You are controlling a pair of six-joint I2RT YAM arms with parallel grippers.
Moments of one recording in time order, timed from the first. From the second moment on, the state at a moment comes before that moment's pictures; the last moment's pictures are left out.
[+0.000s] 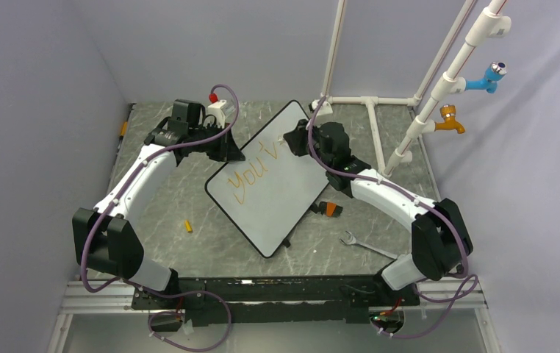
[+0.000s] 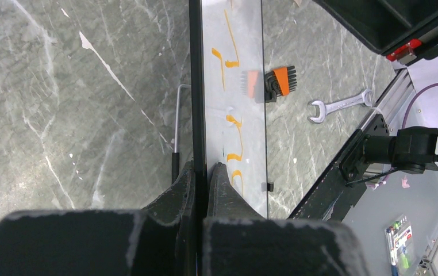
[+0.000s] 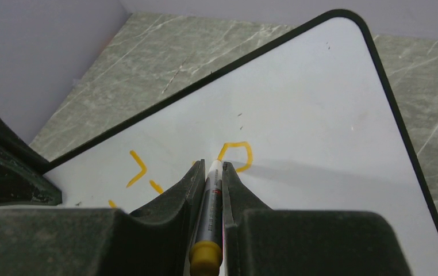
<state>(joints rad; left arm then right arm) -0.28 1.48 1.33 -0.59 0.63 -0.12 0.58 1.49 1.03 0.29 0.00 0.33</state>
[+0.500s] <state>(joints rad) -0.28 1.48 1.33 -0.59 0.63 -0.12 0.59 1.46 0.98 0.30 0.01 0.34</state>
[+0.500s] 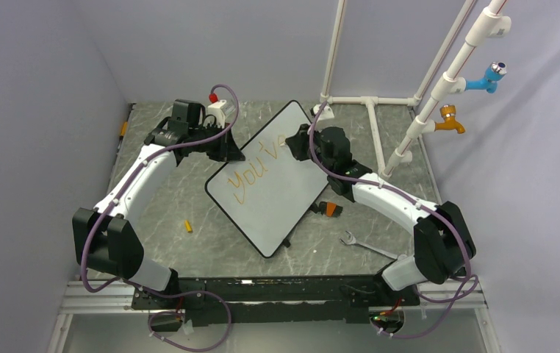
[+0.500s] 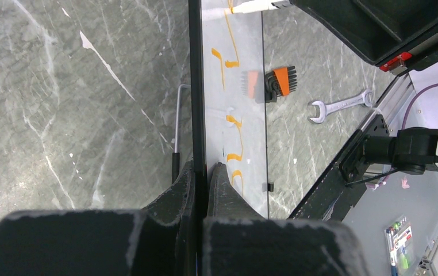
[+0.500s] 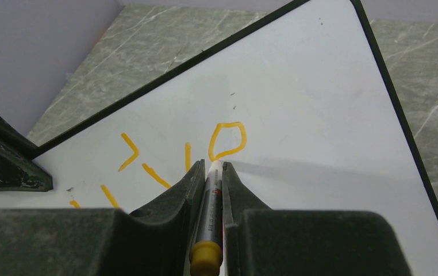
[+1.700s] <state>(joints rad) -0.28 1.48 1.33 -0.59 0.63 -0.12 0.58 1.49 1.03 0.25 0.13 0.29</state>
